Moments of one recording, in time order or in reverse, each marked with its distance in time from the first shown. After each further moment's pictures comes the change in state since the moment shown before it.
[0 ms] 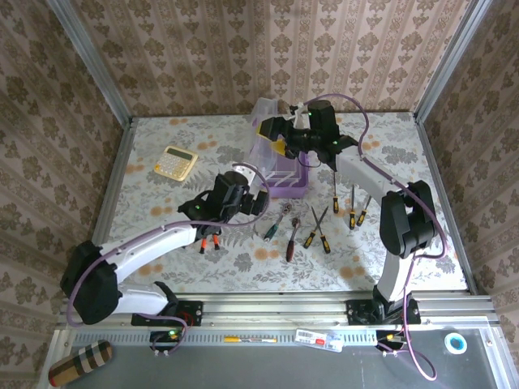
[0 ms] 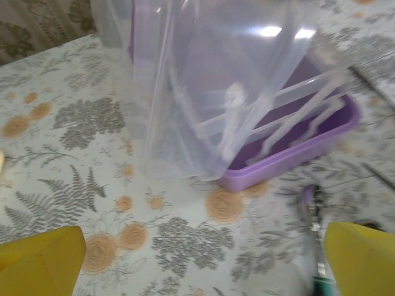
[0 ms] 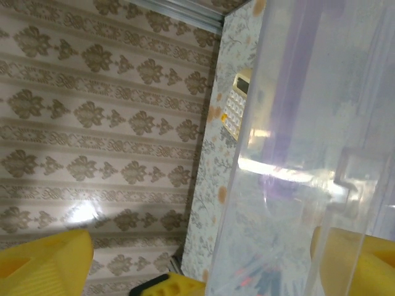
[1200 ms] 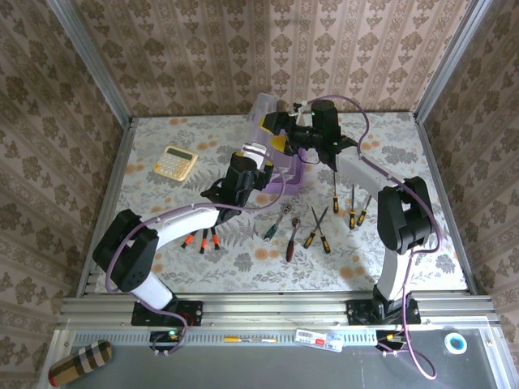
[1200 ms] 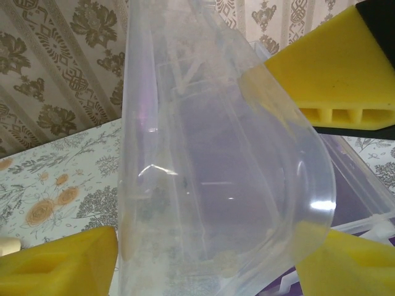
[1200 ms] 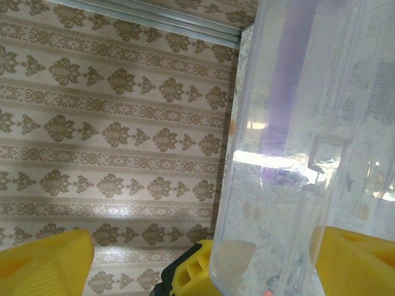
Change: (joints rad) left arm 0.066 0.272 0.097 0.414 -0.069 0.114; right arm -0.025 0.034 -0.021 0.151 -0.037 0.127
